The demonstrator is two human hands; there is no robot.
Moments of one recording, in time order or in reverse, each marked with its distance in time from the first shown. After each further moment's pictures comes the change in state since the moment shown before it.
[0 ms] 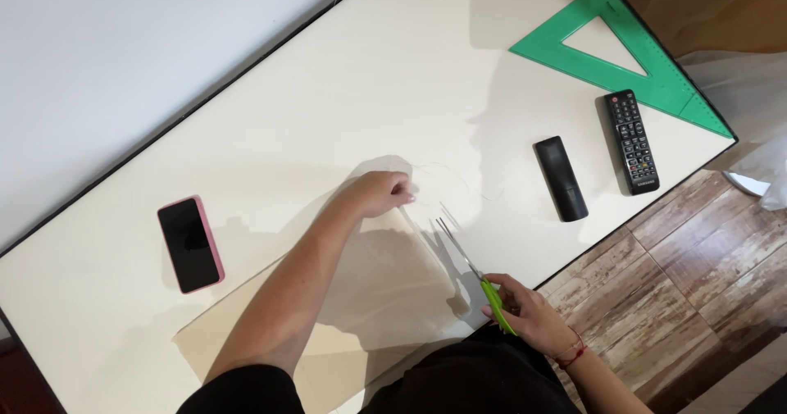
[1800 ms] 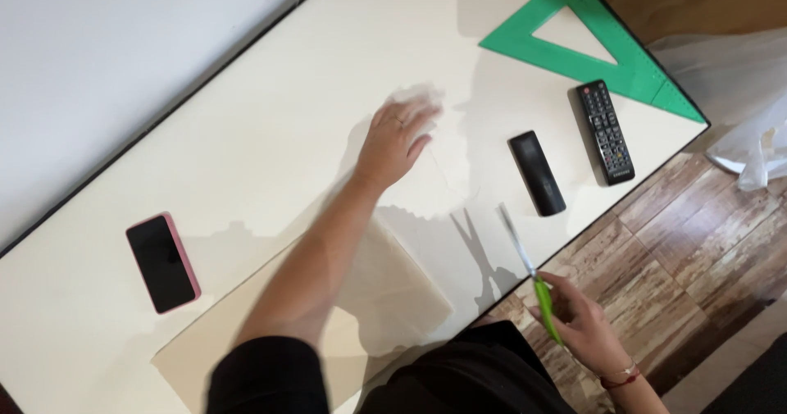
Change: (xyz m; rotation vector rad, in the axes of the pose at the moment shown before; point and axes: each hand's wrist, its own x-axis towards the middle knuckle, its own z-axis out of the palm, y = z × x) left_hand 0.103 0.026 0.014 0.255 0.892 0.532; right_hand -0.056 0.050 -0.050 0.001 0.352 0.077
